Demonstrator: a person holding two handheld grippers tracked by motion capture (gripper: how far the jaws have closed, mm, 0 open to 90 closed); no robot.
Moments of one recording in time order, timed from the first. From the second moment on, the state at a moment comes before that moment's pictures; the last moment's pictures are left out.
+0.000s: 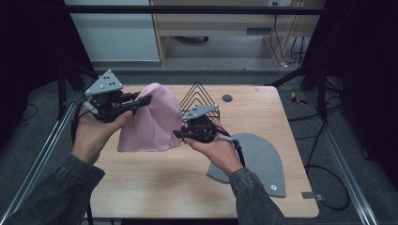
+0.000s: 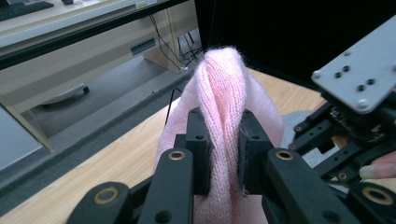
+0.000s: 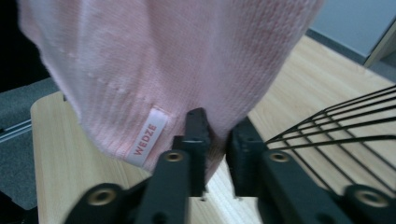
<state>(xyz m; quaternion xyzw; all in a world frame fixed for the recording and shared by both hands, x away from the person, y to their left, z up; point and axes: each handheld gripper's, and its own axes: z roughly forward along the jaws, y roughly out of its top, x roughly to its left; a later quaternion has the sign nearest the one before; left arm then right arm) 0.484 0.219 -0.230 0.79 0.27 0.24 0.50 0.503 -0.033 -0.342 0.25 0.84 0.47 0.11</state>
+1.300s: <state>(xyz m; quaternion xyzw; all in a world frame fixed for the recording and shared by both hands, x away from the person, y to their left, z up) 0.579 0.183 -0.190 0.78 0.27 0.22 0.52 0.569 -0.081 -0.271 0.27 0.83 0.46 0.15</state>
